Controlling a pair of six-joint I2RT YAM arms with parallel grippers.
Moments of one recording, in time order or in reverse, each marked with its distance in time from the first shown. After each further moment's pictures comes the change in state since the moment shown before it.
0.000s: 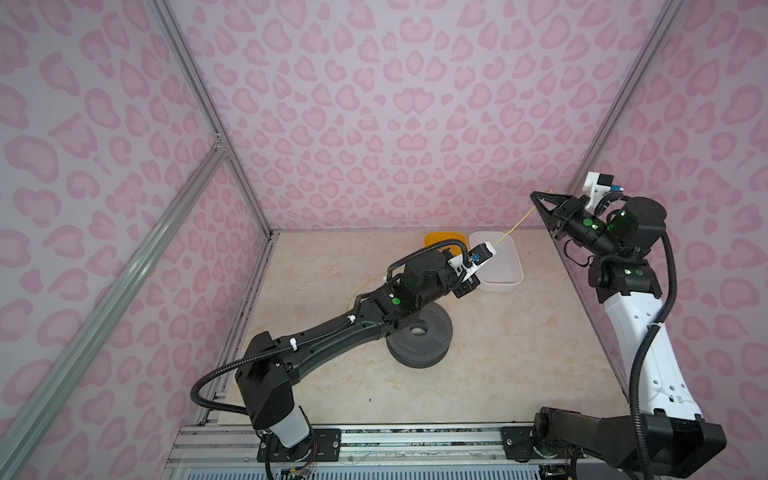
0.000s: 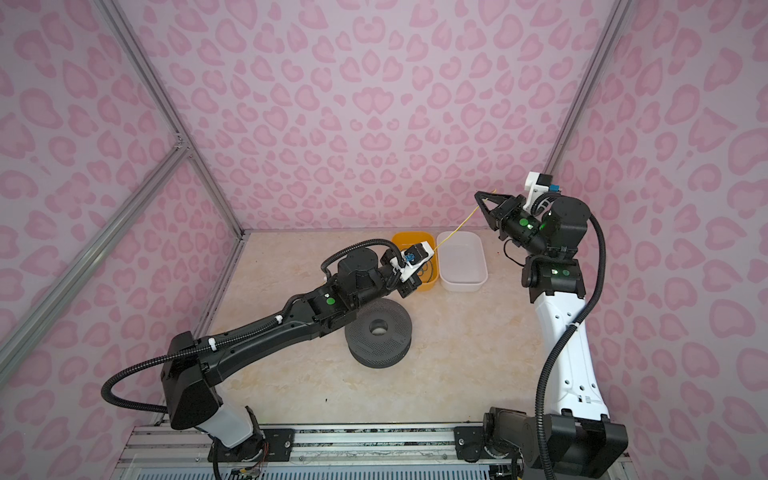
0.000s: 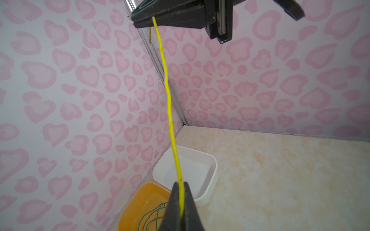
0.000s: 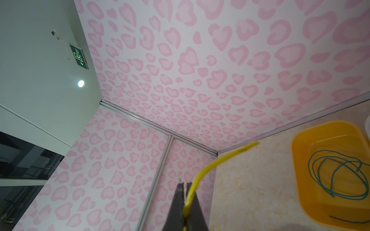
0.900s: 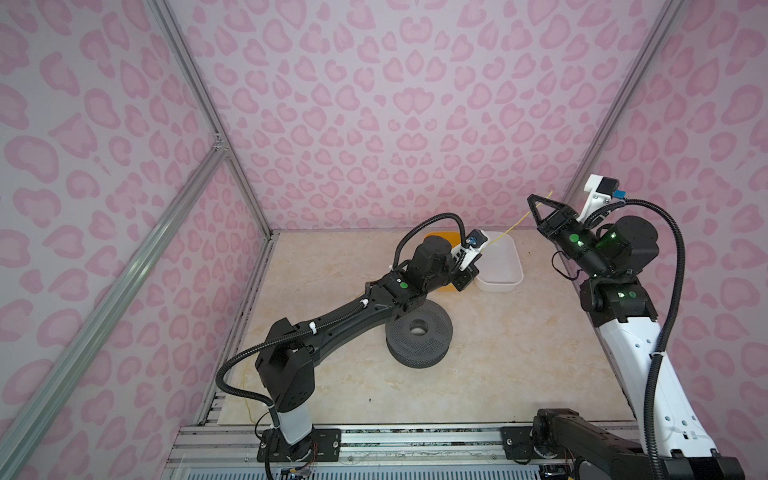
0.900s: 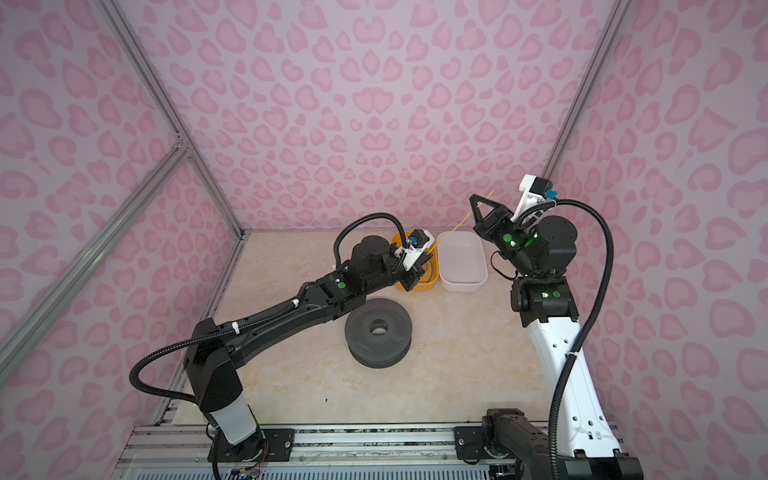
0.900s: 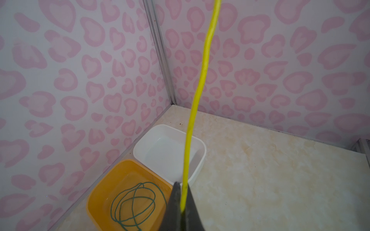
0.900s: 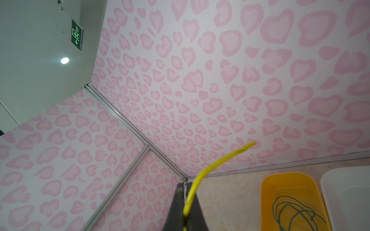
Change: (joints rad) left arm 0.073 0.135 0.126 -0.122 0.076 -0.206; right arm 0.159 -0.148 -0.116 0.038 0.291 -0.338
